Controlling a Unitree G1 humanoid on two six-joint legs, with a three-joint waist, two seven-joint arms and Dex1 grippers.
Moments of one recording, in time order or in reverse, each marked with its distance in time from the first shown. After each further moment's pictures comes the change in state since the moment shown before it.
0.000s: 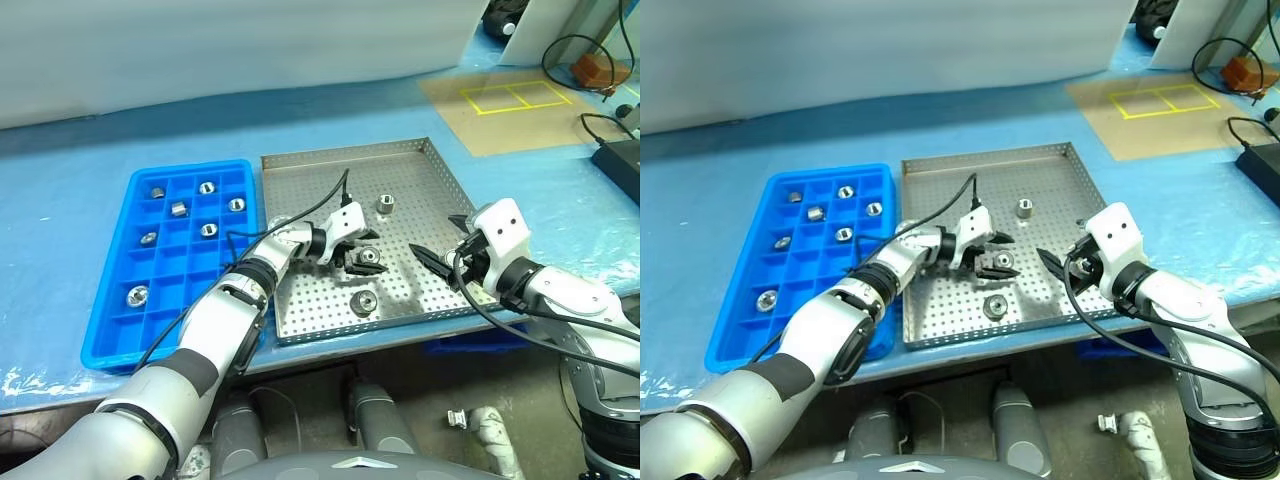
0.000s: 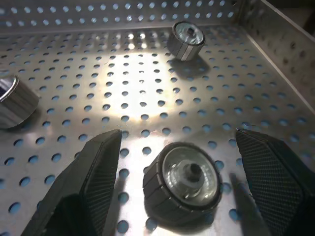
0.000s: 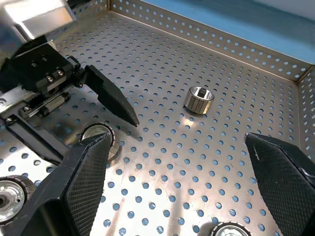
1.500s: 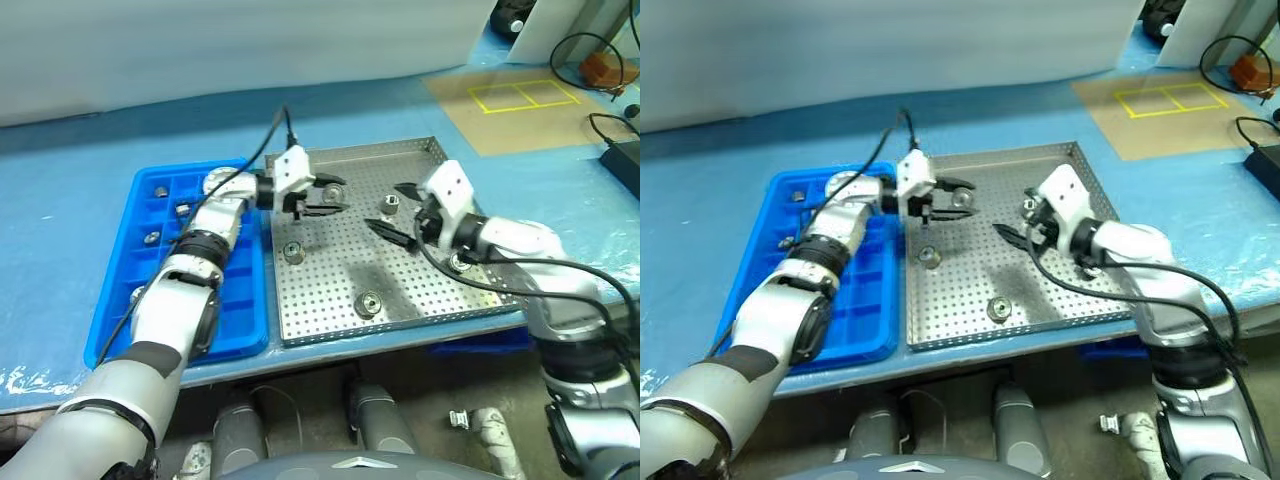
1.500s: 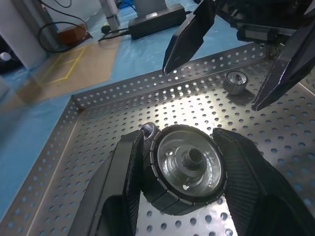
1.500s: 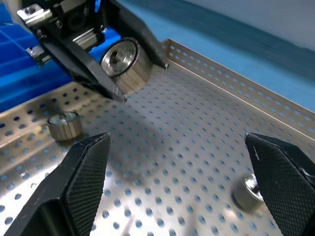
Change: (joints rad) left arm 0.040 0.275 0.148 -0.389 -0.148 -0.024 -0.238; right arm -0.391 0.041 0.271 0.373 -0.001 -0.197 0.142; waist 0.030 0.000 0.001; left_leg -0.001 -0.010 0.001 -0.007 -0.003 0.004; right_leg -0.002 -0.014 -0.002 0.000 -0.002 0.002
